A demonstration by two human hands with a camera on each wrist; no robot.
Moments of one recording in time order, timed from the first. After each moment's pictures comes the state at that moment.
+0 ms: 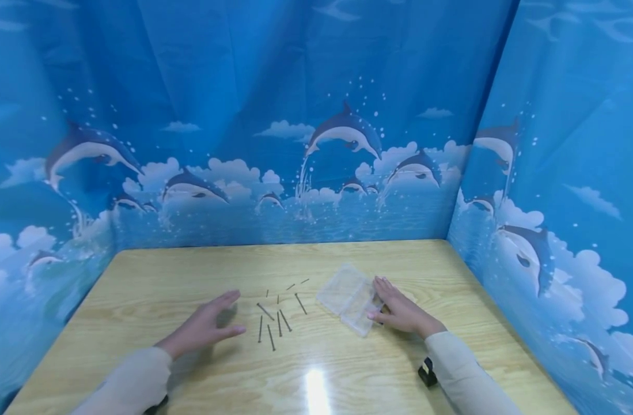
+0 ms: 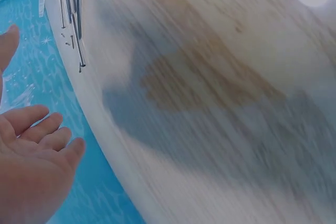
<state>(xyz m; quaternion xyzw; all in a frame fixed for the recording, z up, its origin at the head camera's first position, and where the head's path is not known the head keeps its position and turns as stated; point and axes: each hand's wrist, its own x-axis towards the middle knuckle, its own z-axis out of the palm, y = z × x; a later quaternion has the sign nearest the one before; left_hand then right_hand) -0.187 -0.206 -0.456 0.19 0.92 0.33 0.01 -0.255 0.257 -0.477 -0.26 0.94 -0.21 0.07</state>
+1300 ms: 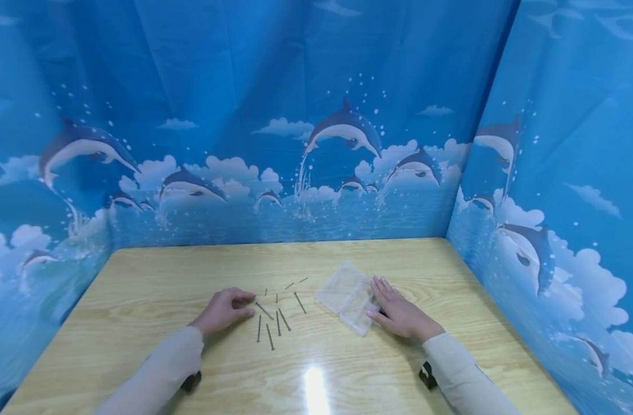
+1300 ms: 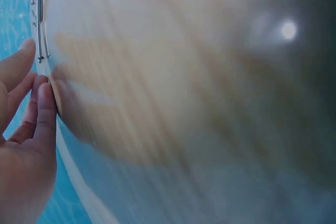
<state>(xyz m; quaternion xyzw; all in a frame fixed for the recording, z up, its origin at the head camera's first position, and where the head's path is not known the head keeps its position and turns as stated) -0.241 -0.182 -0.490 0.09 0.90 0.42 0.05 -0.245 0.252 -0.477 -0.28 0.95 -0.13 0.04</state>
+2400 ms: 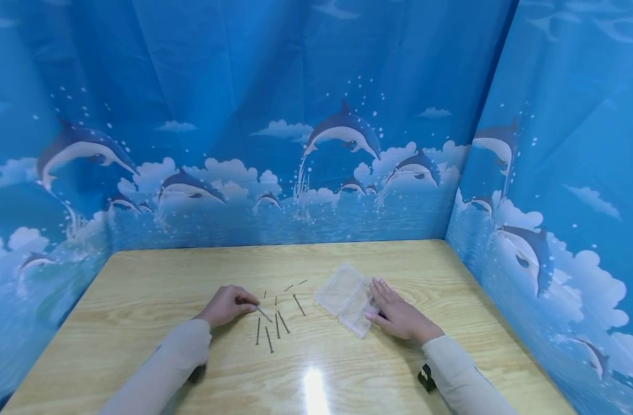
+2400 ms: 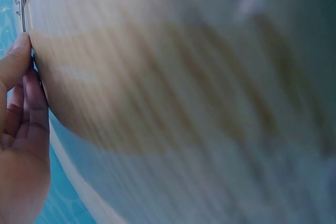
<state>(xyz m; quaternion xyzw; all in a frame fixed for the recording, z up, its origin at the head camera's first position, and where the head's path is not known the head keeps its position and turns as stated) -0.262 -0.177 -0.494 0.11 0.92 0.37 0.04 -0.248 0.254 -0.480 -0.28 0.95 -0.12 0.05</state>
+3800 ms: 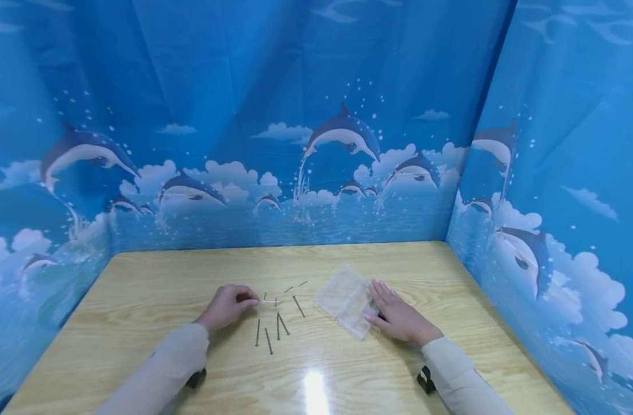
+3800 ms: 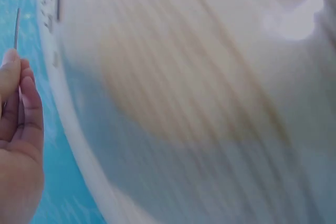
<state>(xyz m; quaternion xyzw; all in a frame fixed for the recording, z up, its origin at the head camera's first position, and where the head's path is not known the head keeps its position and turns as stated) -0.252 -0.169 -0.481 0.10 0.91 0.41 0.01 -0.247 0.253 -0.479 -0.28 0.95 -0.10 0.04</state>
